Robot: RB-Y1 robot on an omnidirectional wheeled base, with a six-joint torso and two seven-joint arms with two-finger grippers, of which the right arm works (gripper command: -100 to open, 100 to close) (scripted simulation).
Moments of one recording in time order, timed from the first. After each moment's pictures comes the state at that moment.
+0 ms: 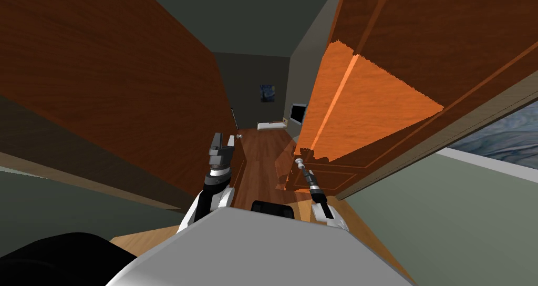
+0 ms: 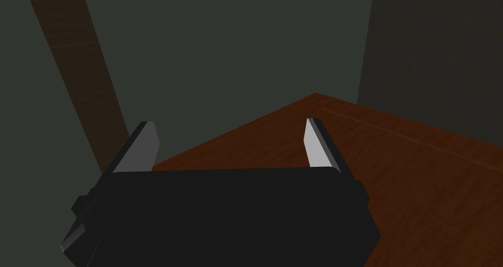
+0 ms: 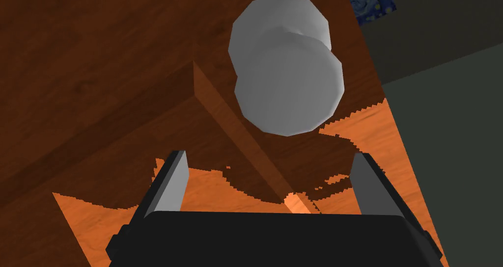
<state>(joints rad) -0.07 -0.18 -0.13 -0.70 0.15 -0.87 0.75</state>
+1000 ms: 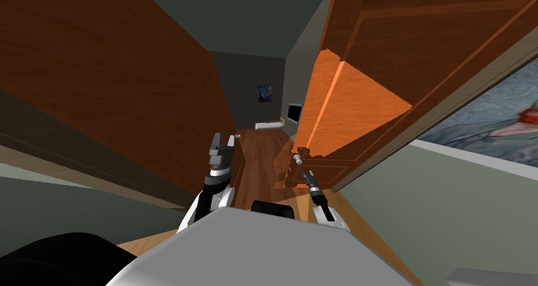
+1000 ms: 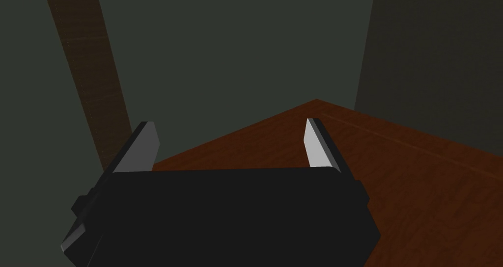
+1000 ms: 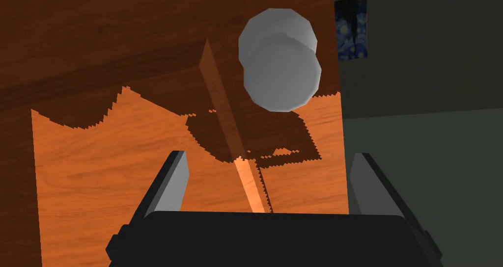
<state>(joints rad) -0.04 -0.19 -0.11 -0.72 0.21 -0.87 1.01</state>
